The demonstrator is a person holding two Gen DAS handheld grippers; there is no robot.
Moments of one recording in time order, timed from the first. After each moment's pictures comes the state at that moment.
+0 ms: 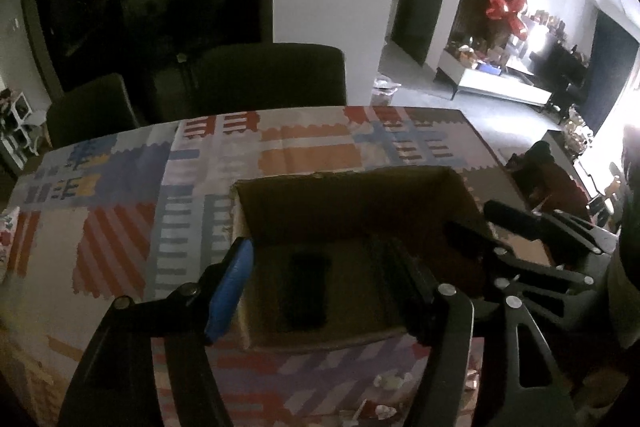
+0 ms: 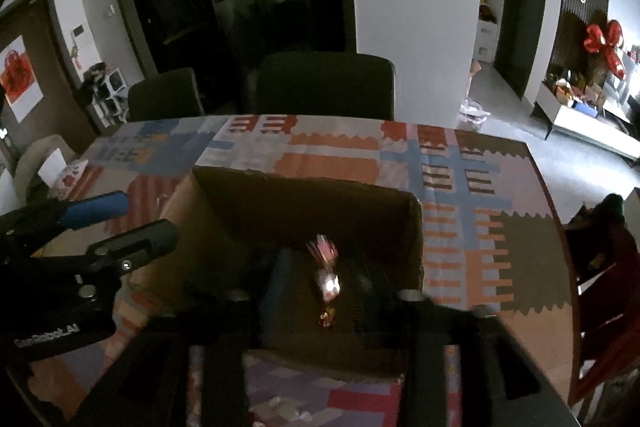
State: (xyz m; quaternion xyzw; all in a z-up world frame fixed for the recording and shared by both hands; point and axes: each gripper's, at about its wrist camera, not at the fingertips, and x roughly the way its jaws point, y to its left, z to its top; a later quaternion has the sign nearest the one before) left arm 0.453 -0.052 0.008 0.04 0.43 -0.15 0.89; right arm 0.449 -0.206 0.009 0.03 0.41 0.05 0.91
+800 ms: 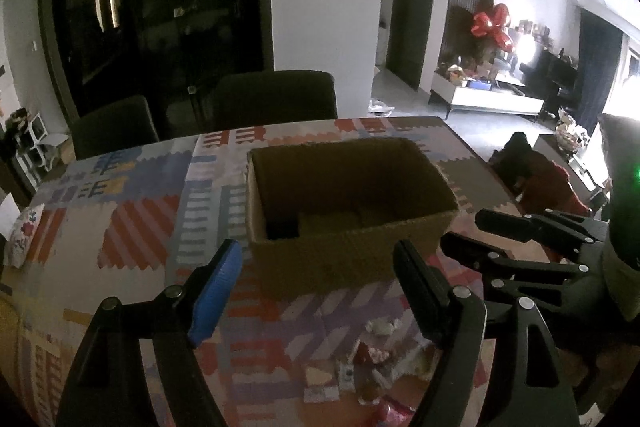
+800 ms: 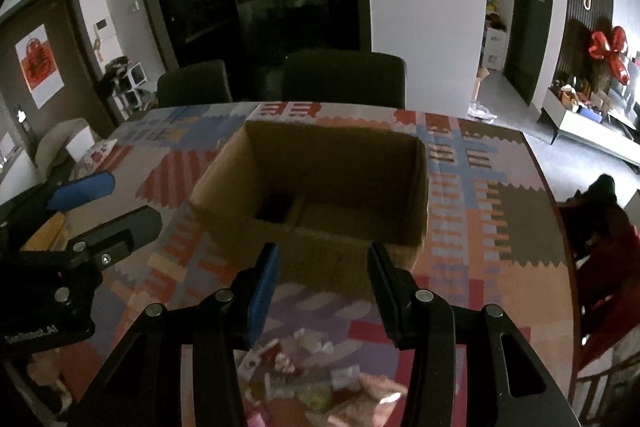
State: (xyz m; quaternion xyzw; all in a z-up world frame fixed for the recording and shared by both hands) left arm 0.327 -0.034 0.028 0.05 0.37 -0.15 0.92; right arm 0.336 -0.189 0.017 0.02 0.40 0.08 0.91
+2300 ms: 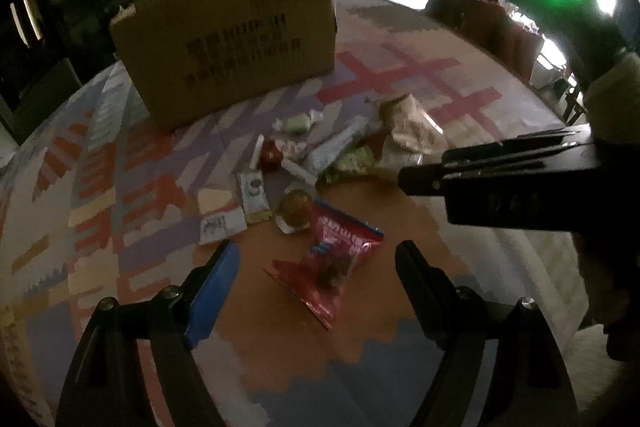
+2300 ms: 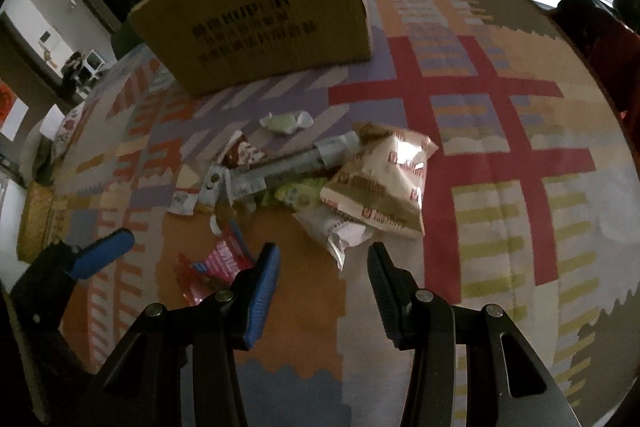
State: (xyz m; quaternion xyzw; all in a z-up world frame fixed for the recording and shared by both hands) left arm 0.200 -0.069 -0.144 0.16 0.45 -0.25 0.84; right arm 0.231 -0.204 -0.141 0.13 0.53 0.02 0.84
